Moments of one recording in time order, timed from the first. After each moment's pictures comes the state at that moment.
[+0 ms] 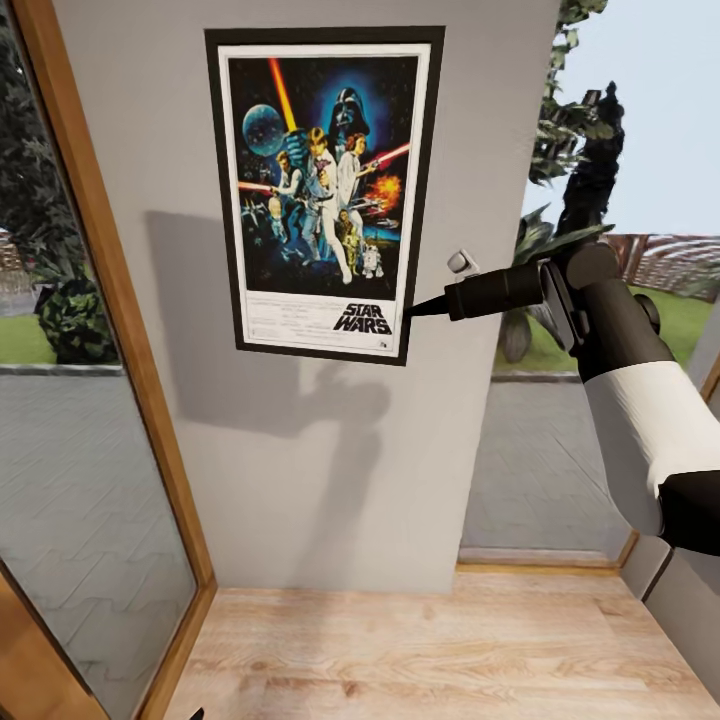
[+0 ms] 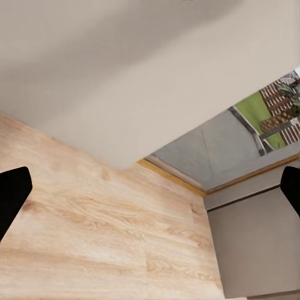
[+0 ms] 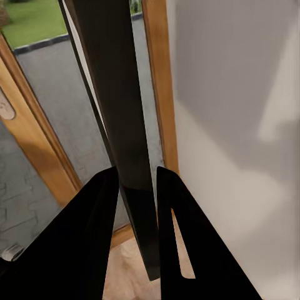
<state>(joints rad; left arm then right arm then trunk) -0.27 0.25 -0.39 -0.02 1.25 -0.33 -1.17 -1.43 -0.15 0.19 -0.96 0.10 1.00 1.34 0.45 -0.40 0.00</state>
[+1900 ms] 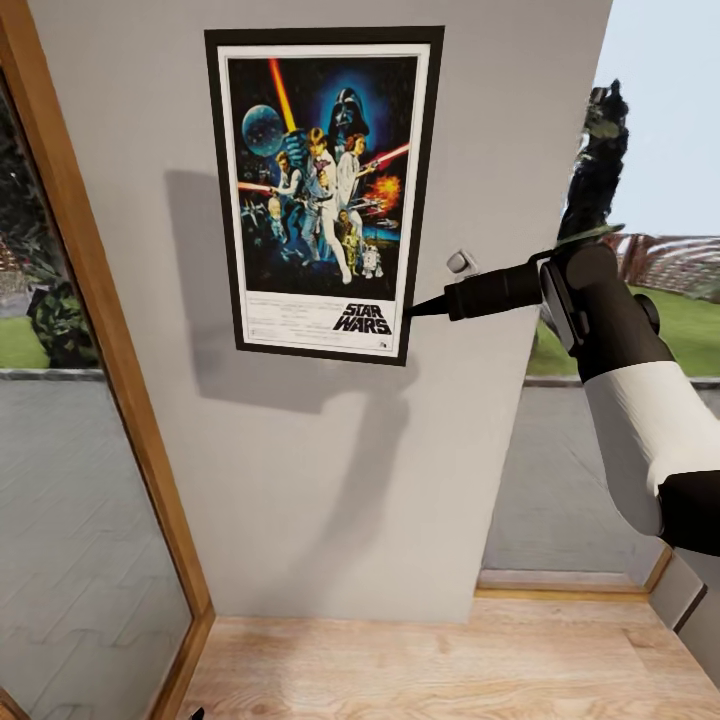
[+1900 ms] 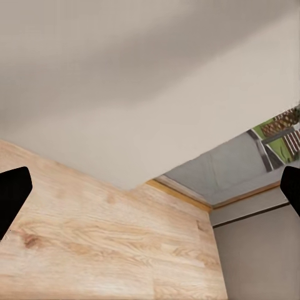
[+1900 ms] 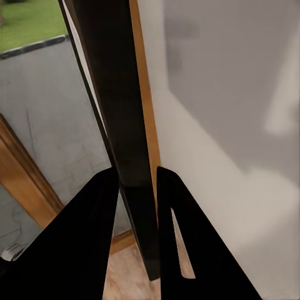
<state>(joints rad) -0.27 0.25 -0.39 -0.02 1.25 -0.33 -1.17 -1.43 -0.15 0.19 -0.96 0.11 1.00 1.34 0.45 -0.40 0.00</state>
